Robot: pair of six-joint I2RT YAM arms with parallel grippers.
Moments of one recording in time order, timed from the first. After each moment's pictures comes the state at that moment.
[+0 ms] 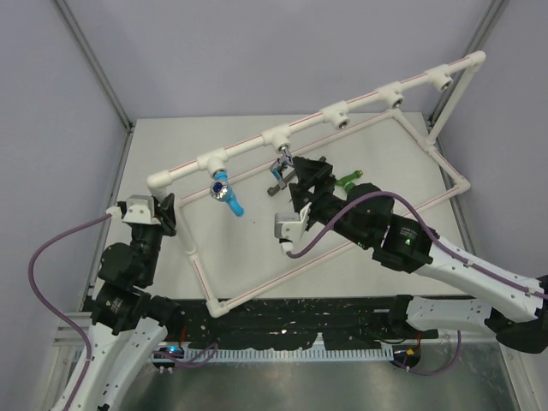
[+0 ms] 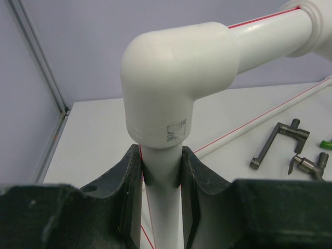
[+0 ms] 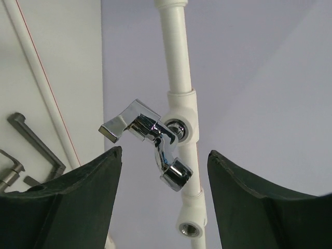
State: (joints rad) left arm -0.38 0.30 0.59 -0.13 -0.29 0.07; right arm 1.07 1.01 1.15 -0.19 0.18 -1.27
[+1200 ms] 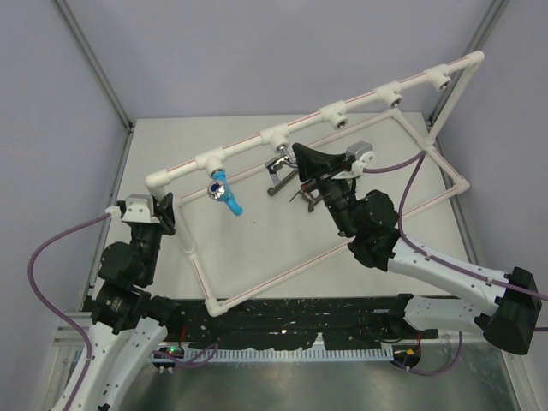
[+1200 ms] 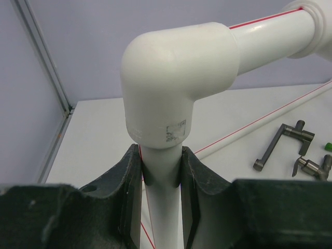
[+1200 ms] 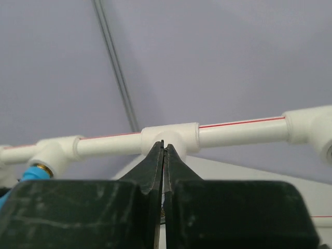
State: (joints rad) left arm -0.38 0.31 0.59 -0.12 -0.30 0.08; right arm 0.96 1.09 0.89 0.67 0.36 -0.11
